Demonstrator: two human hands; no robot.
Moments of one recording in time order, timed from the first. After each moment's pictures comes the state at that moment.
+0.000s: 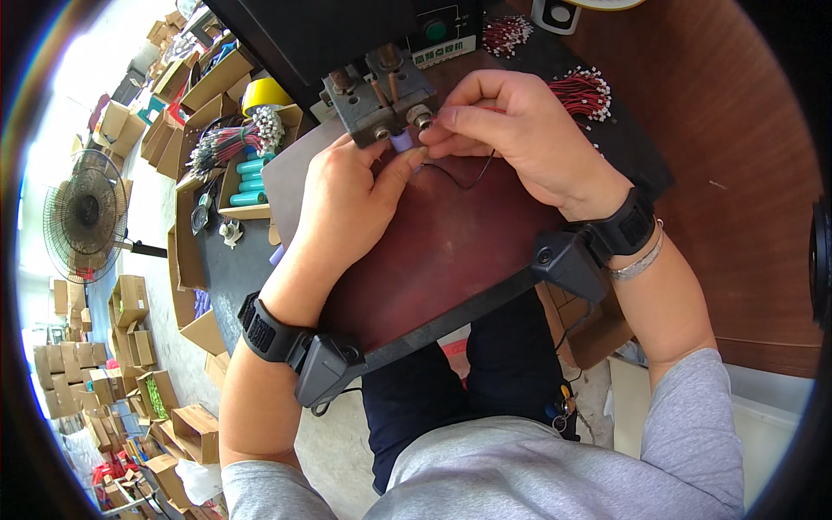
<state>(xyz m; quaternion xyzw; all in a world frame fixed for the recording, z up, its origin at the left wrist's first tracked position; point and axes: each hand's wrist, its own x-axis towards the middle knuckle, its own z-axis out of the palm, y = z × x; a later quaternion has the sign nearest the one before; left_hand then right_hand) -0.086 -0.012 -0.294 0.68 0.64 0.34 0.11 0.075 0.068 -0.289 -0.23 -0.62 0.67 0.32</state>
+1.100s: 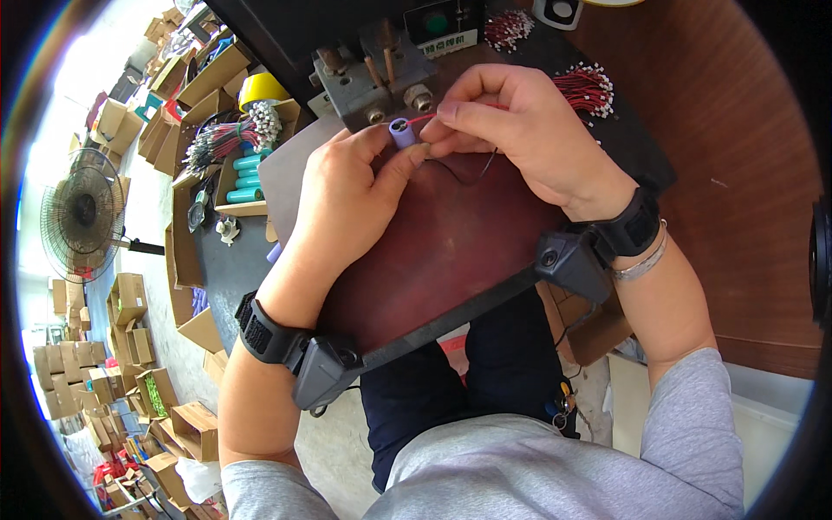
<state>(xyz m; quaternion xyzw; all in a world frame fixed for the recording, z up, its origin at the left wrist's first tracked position) -0.088 -0.009 -0.298 0.69 0.64 0.33 0.09 0.071 0.065 -0.289 -0.24 -0.61 0.67 0.35</state>
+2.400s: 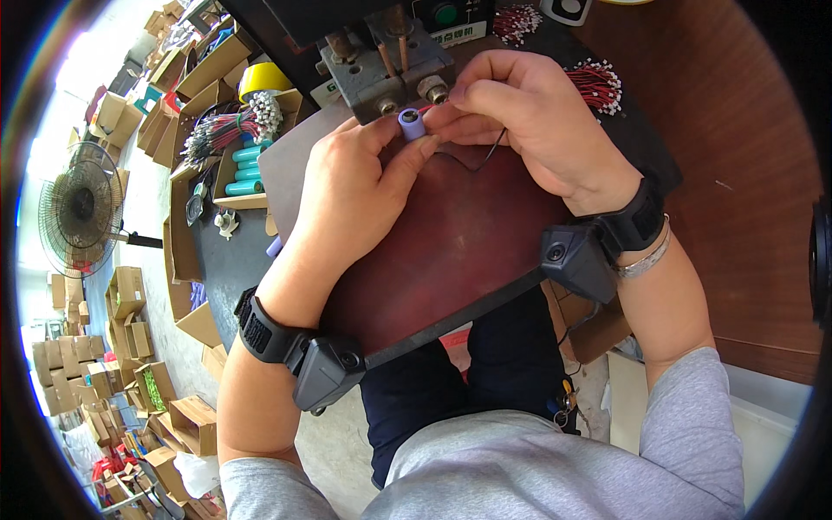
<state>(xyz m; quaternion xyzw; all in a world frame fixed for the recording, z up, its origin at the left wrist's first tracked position) -0.087 -0.011 -0.296 0.69 0.63 0.34 0.11 0.065 0.067 -0.288 -0.25 -0.58 0.69 0.36</state>
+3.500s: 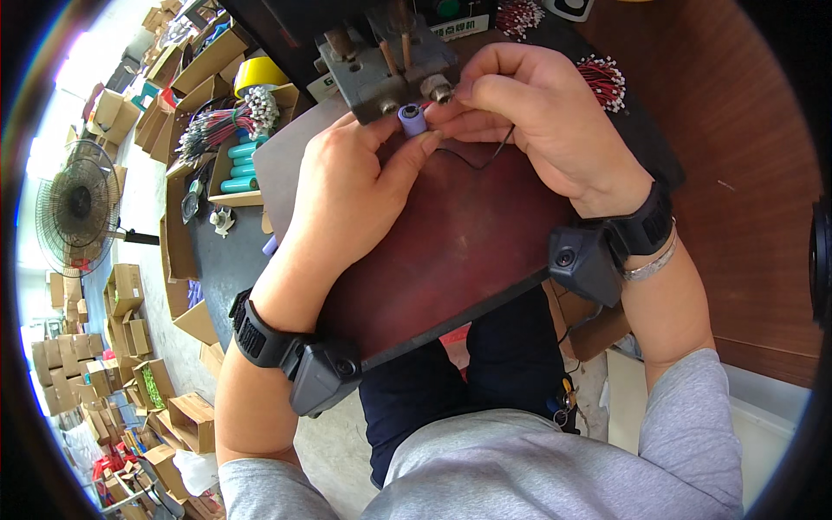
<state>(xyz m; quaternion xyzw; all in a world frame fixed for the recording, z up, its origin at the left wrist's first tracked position) -0.087 -0.011 -0.296 0.69 0.64 0.32 0.08 0.065 0.068 -0.290 -0.25 -0.59 0.68 0.36</state>
